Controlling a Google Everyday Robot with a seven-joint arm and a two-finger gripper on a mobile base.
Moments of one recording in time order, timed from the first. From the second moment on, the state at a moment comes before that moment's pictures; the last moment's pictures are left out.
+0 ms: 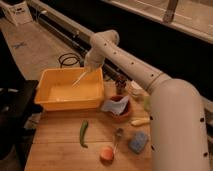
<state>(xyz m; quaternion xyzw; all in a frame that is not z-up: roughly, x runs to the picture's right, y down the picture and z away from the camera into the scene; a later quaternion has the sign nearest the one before) -0.099 -0.108 0.828 -0.08 -0.27 -0.39 0.88</state>
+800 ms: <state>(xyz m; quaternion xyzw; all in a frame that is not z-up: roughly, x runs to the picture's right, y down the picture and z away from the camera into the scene) -0.218 -0.037 0.861 -0.08 -0.34 -0.39 0.85</state>
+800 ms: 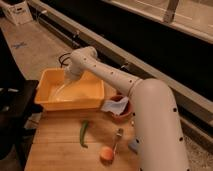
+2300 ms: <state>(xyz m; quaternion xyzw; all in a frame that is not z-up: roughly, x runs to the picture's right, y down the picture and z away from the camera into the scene) -0.194 0.012 0.942 -0.13 -0.36 -0.26 0.89</state>
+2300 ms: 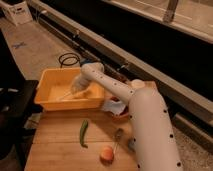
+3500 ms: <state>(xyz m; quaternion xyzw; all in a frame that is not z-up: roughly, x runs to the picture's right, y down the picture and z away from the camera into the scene) -0.212 0.013 0.951 -0.15 -0.39 -0.25 0.87</state>
